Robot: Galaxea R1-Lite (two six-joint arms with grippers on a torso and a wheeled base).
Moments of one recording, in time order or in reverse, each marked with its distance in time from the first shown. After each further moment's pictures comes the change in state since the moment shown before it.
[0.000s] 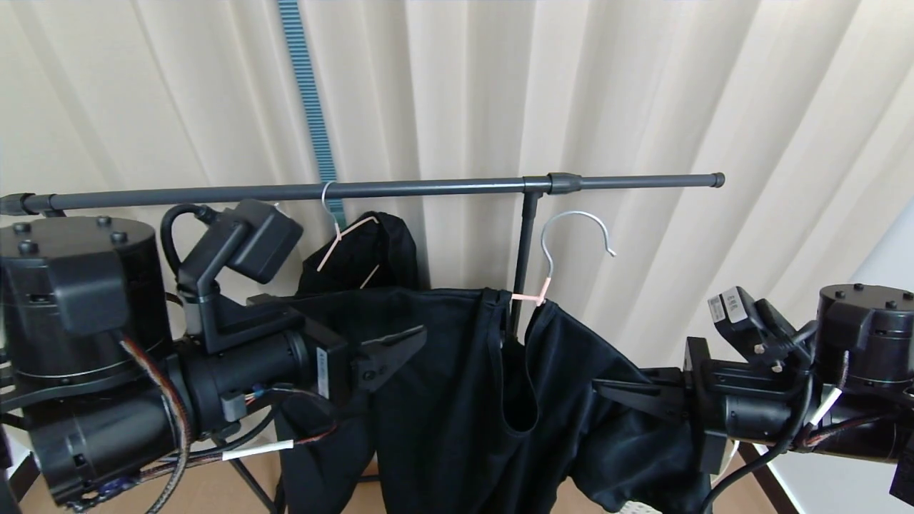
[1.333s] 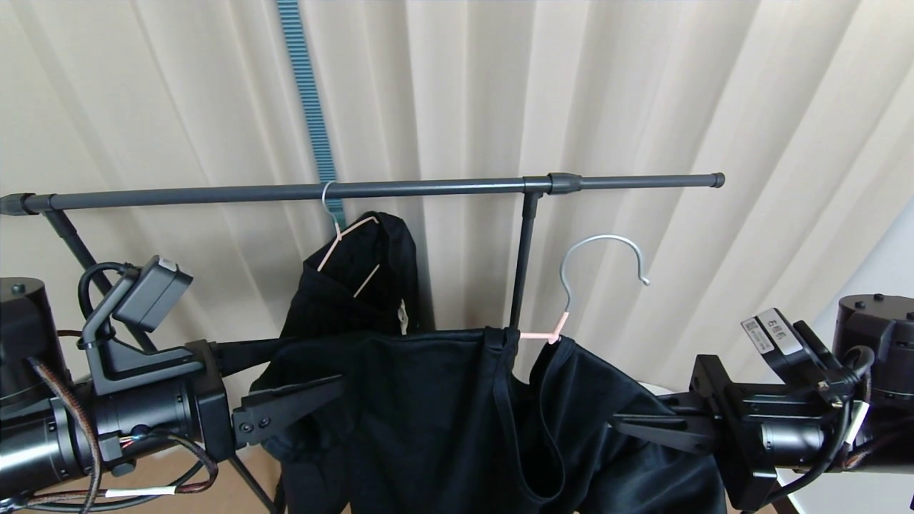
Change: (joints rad) left arm 0.396 -0.057 0.237 -0.142 -0.595 -0.025; right arm -0.026 -0.035 0.048 0.001 0.216 -0.061
